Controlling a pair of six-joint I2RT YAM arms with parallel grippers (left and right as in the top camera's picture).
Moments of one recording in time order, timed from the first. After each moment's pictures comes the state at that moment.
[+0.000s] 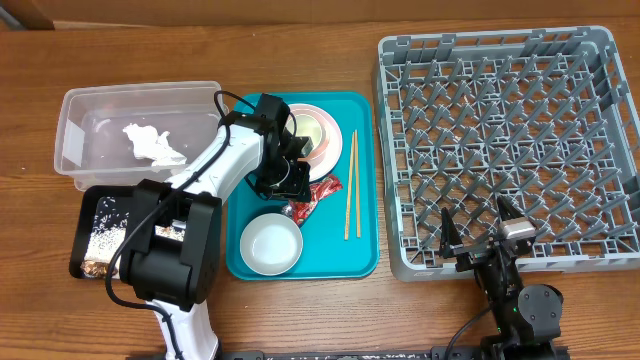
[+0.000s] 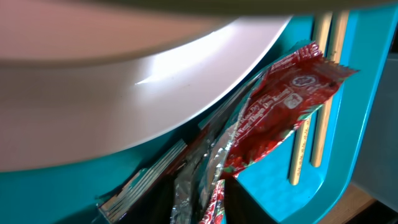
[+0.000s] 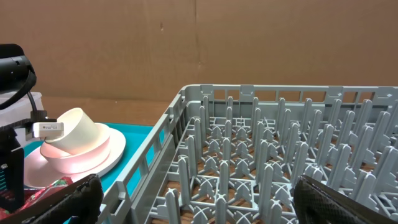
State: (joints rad) left arm -0.30 1.99 1.34 -0.92 0.41 -0.08; right arm 0.13 0.01 0.02 -0.03 -0.08 0.04
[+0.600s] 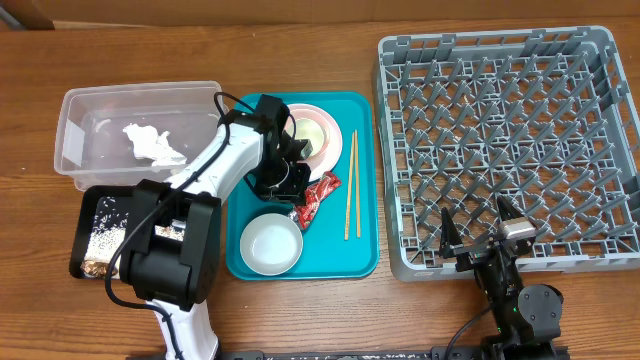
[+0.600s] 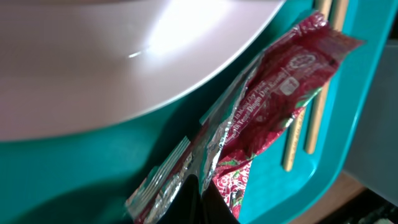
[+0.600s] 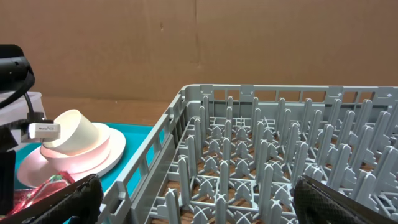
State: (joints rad) left arm -0.30 1.99 1.37 -0.99 0.43 -0.09; right arm 0.13 0.01 0.02 -0.03 -0.08 0.04
